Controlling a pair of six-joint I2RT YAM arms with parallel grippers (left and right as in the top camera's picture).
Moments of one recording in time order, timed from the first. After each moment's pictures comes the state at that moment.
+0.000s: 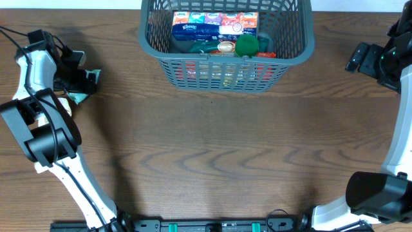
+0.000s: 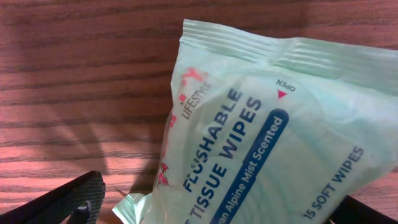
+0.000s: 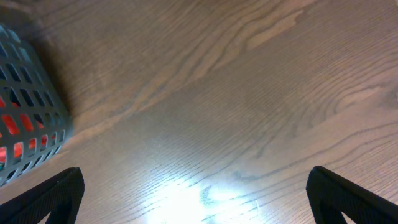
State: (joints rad) left arm 0.39 2.32 1.86 -0.97 0.10 0.48; right arm -0.28 1.74 1.97 -1.41 0.12 0.22
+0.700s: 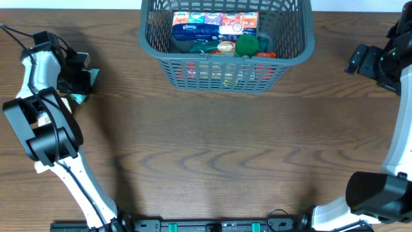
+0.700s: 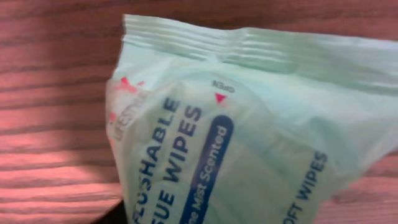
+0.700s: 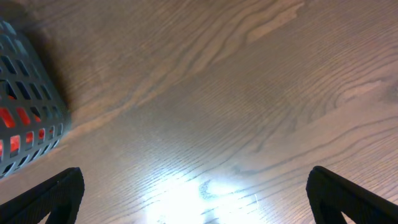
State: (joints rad) left arm 0.37 2.32 1.83 -0.96 0.09 0.47; right arm -0.28 1.74 1.97 -1.43 0.12 0.22
